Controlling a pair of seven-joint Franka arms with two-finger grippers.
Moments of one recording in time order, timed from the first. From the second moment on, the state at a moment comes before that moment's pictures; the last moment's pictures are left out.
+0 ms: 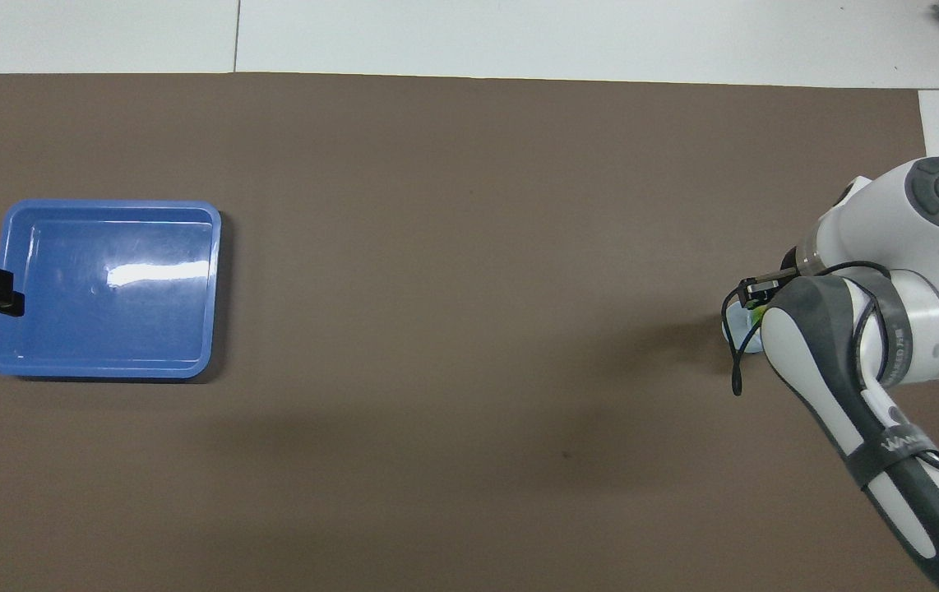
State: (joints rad) left arm -0.01 -0.07 0.02 -1.62 0.00 1.47 -0.04; right arm 0.03 0.13 0.00 -1.97 -0.13 2.01 -0.06
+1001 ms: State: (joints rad) left arm -0.01 -0.07 0.02 -1.62 0.00 1.47 -0.04; right arm 0.03 0.14 0.00 -1.97 -0.13 2.02 -0.06
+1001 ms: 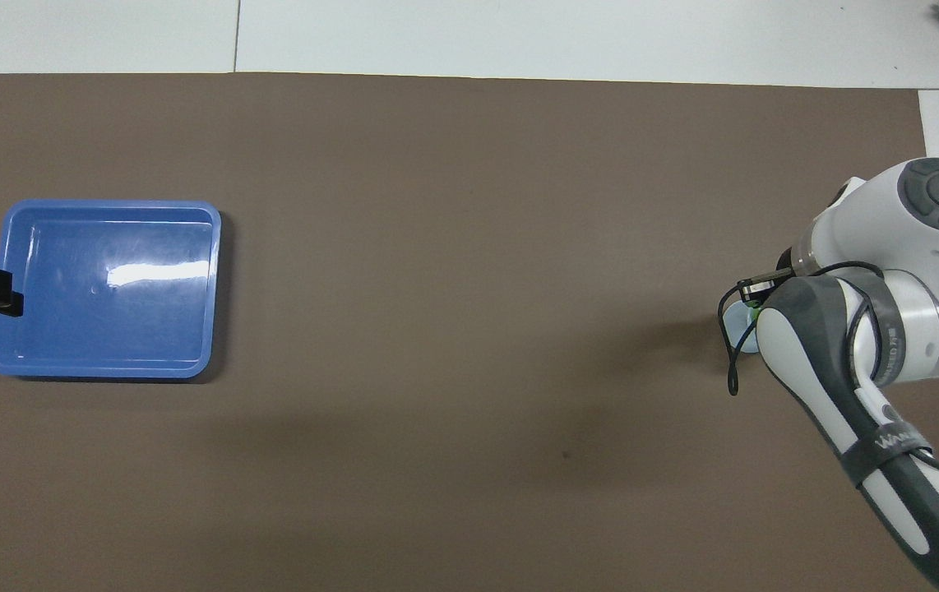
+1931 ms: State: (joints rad) left arm 0.00 -0.07 0.02 -1.62 0.00 1.47 -0.04; right arm 0.03 0.15 0.00 -1.97 -0.13 2.02 -0.06
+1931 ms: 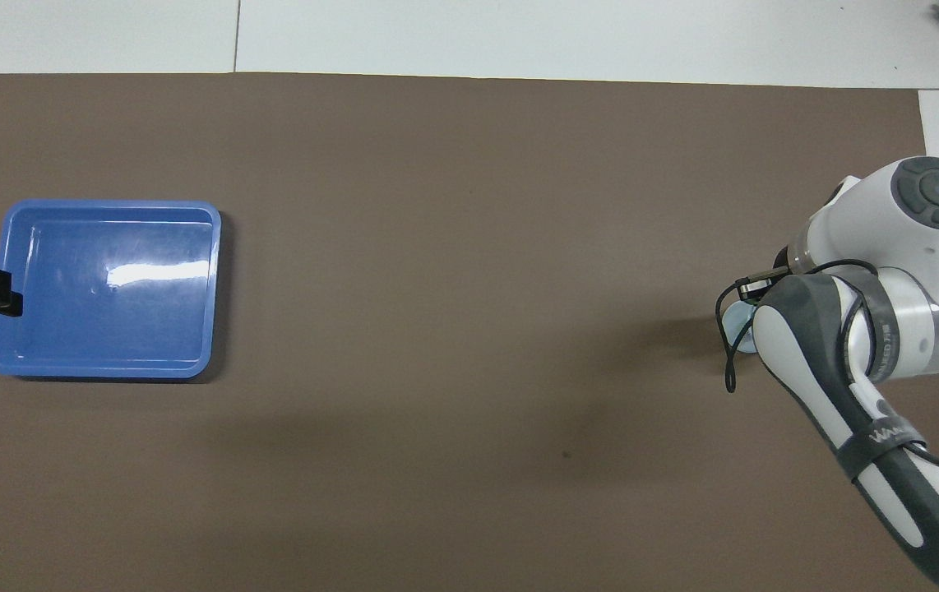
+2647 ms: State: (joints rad) left arm 0.00 -0.07 0.02 -1.62 0.00 1.47 -0.04; right arm 0.03 0.15 0.00 -1.92 -0.13 1.92 -0.06
